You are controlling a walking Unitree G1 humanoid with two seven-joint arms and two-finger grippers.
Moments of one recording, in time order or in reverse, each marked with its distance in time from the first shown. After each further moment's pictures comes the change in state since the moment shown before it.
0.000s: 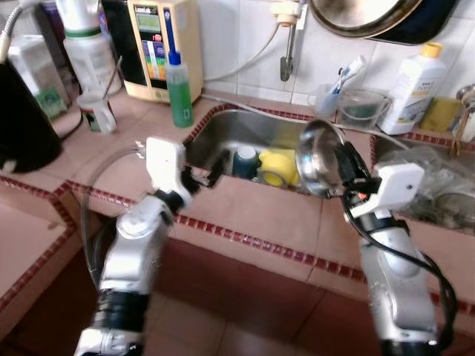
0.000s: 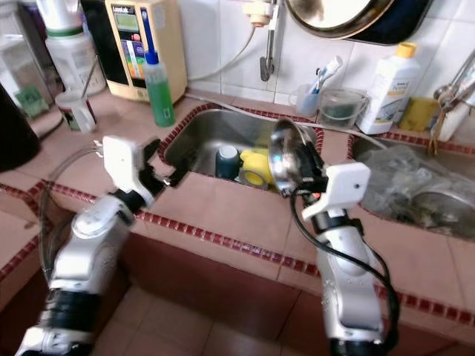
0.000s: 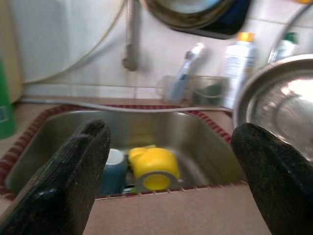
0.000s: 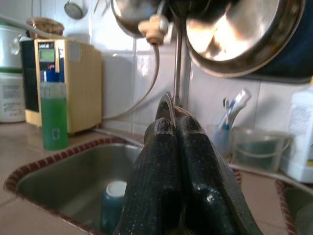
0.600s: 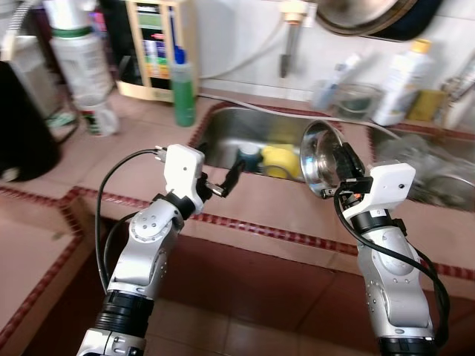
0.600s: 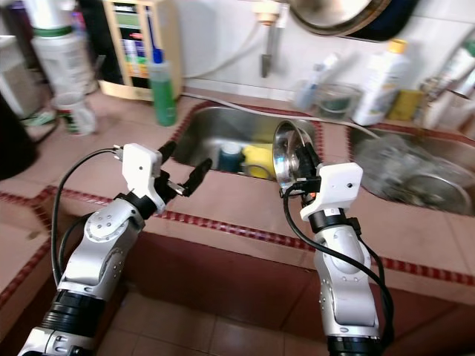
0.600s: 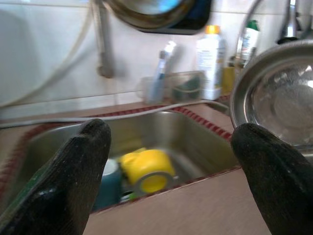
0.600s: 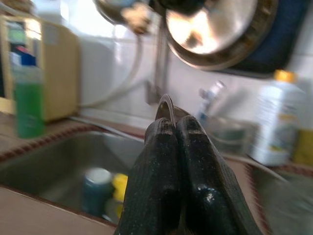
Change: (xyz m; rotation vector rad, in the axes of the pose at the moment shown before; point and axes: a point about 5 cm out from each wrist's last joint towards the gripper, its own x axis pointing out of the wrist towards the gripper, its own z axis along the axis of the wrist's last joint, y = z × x) left arm -0.005 0.006 0.004 0.146 -0.013 -0.014; right arm 0.006 0.007 -0.005 -0.037 0.022 0.005
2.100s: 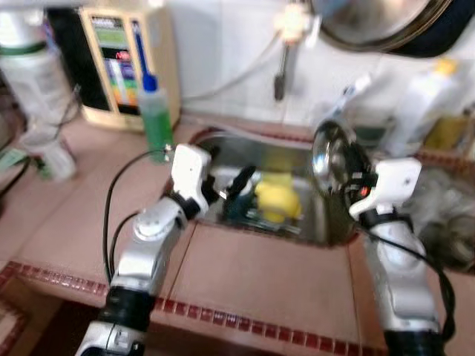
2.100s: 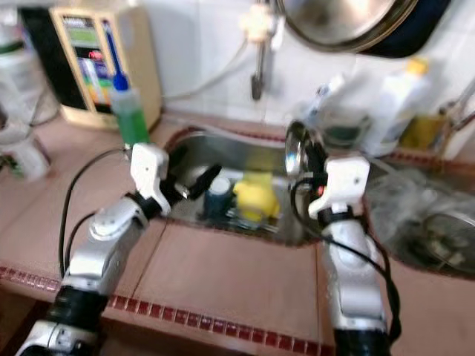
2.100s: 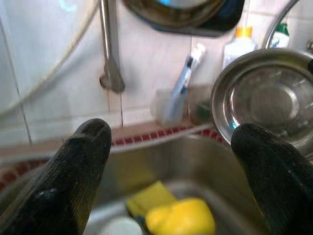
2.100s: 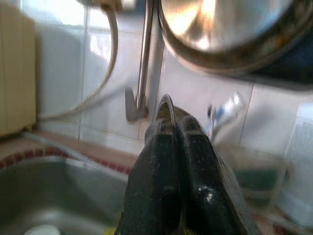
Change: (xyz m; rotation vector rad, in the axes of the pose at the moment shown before) left arm 0.004 0.001 -0.002 -0.041 0.009 -0.085; right arm 0.006 -0.006 -0.002 -0.020 0.005 -0.001
